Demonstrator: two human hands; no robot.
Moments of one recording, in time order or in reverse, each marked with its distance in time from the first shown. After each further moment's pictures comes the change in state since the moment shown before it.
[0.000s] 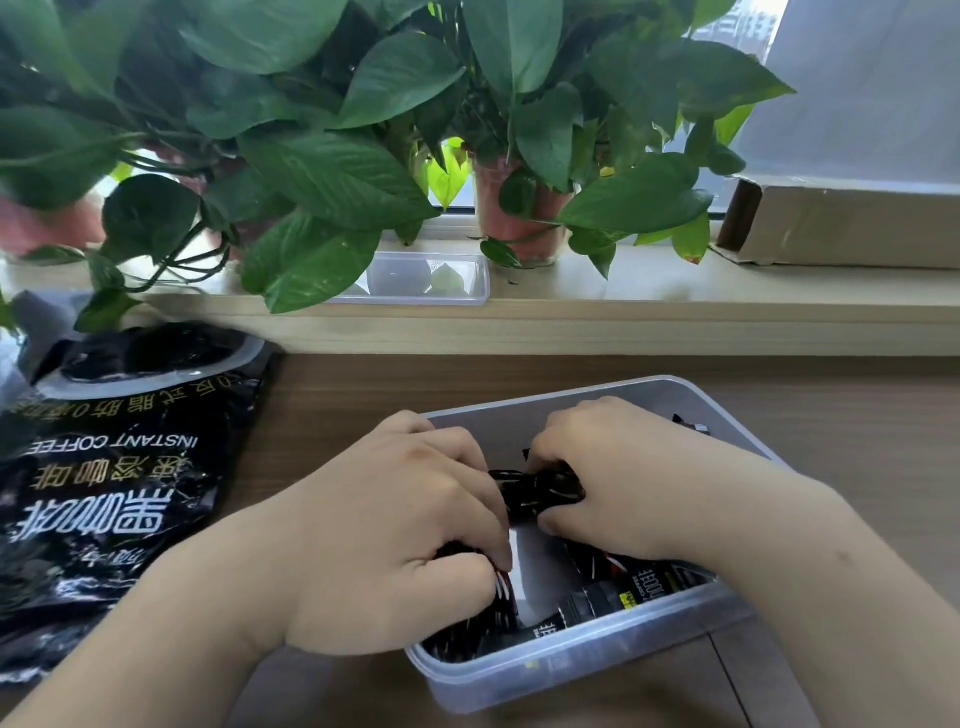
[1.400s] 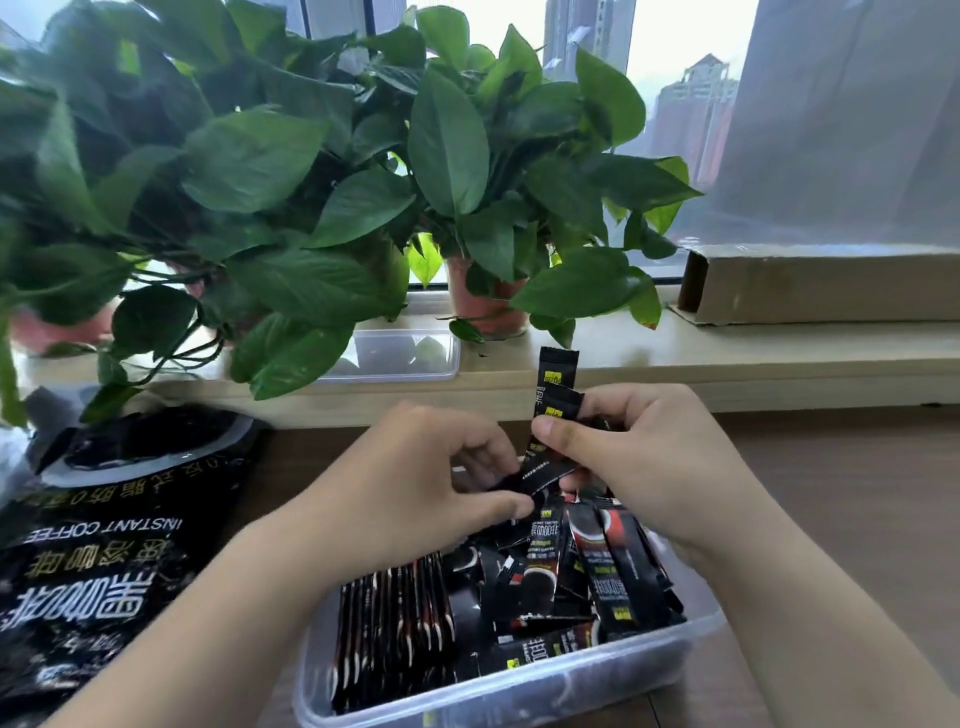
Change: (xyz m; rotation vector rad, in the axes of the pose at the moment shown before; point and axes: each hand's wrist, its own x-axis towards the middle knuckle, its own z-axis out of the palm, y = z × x) left_hand 0.056 0.015 -0.023 -0.382 0.462 -0.197; right_hand -0.030 0.025 -0.032 1.232 0.550 0.255
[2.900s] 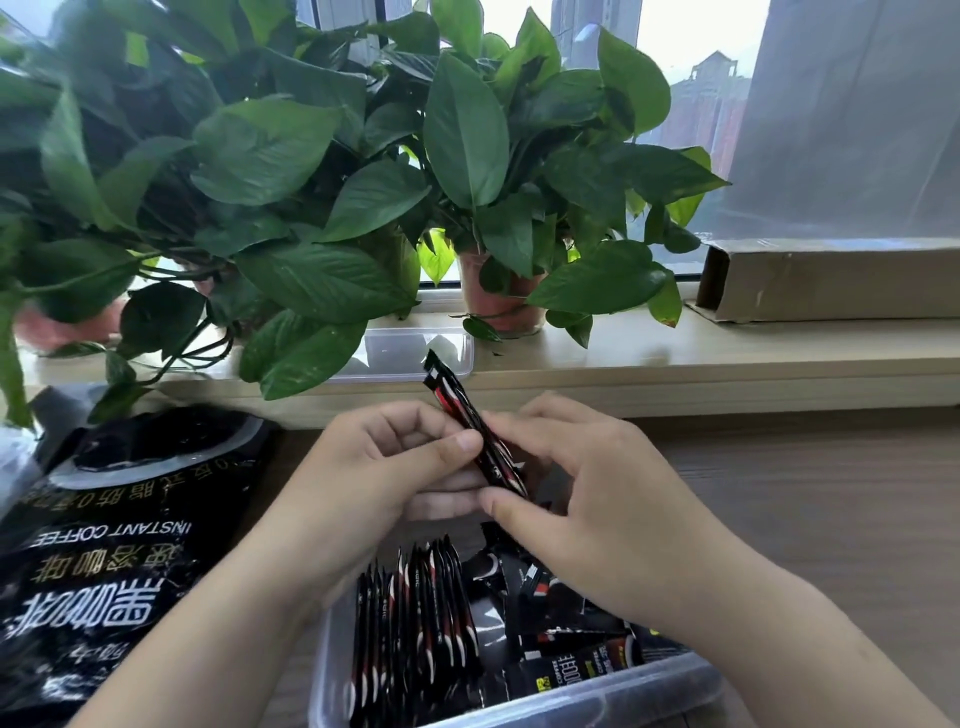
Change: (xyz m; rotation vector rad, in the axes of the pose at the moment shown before) left_hand -0.016 -0.006 -0.009 -0.918 0.170 -0.393; right_hand -0.002 0.015 0.029 -0.463 -0.195 -0.620
